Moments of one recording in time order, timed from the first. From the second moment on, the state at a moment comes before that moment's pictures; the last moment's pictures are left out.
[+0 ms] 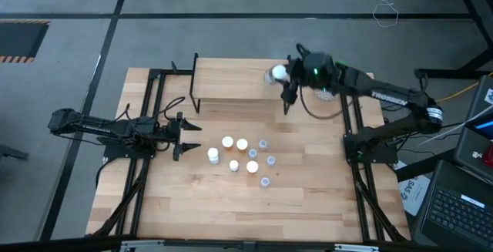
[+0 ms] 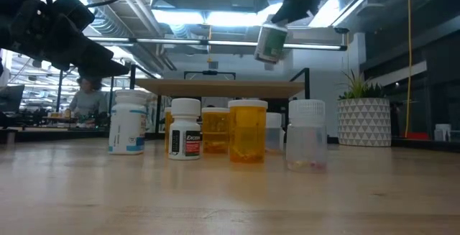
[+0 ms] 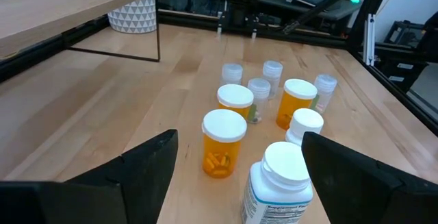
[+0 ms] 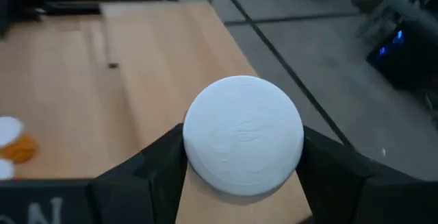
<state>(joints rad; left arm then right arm) -0.07 0.31 0.01 0.19 -0.17 -0.15 -0.39 1.31 1.26 -0.48 0.19 -0.17</state>
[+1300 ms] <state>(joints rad) -0.07 0.31 0.01 0.19 -0.17 -0.15 -0.60 1.51 1.54 -0.64 -0.11 -0.22</state>
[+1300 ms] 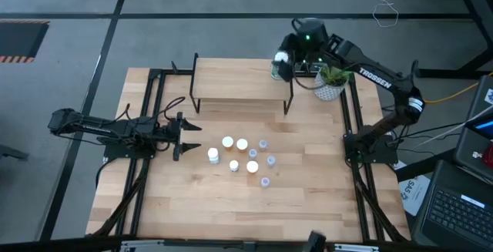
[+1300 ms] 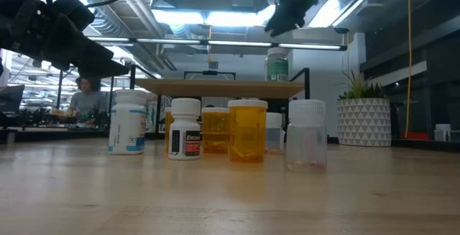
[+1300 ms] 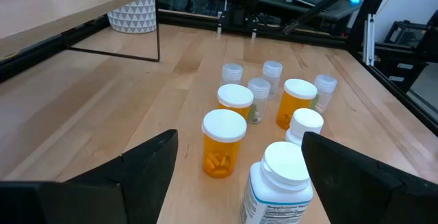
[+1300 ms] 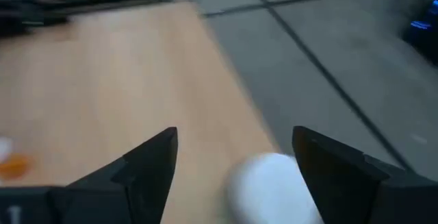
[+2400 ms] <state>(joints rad) -0.07 0.31 0.01 0.19 -0.17 -0.15 -0.59 1.49 1.37 -0.65 0.01 -0.19</state>
